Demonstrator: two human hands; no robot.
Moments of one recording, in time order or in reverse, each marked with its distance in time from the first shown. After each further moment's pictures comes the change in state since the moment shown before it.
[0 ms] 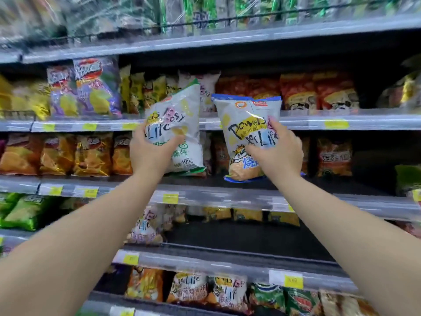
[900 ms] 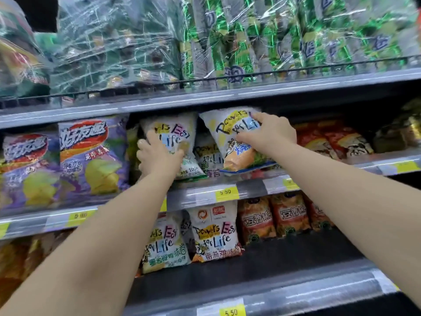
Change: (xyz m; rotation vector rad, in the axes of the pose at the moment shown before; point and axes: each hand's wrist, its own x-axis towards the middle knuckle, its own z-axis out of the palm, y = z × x) left_hand 0.280 -0.037 0.047 0.378 -0.075 0.257; right_hand 0.162 -0.150 0.147 -0.444 0.131 0.006
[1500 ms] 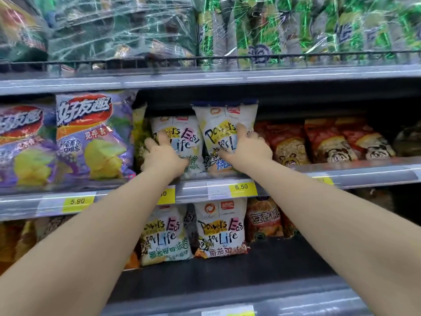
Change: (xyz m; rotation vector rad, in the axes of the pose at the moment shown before) left_hand 0.014 -0.039 0.023 0.168 -0.238 0.005; right_hand -0.010 -0.029 0.102 -0.206 -0.183 -0.131
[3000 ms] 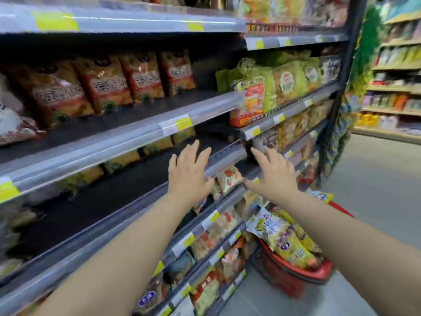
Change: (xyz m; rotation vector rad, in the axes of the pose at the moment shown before) left_hand -0.457 0.190 0.180 -0.225 -0.620 0.941; right_hand -0.452 0.373 -0.125 -0.469 -0.362 0.517
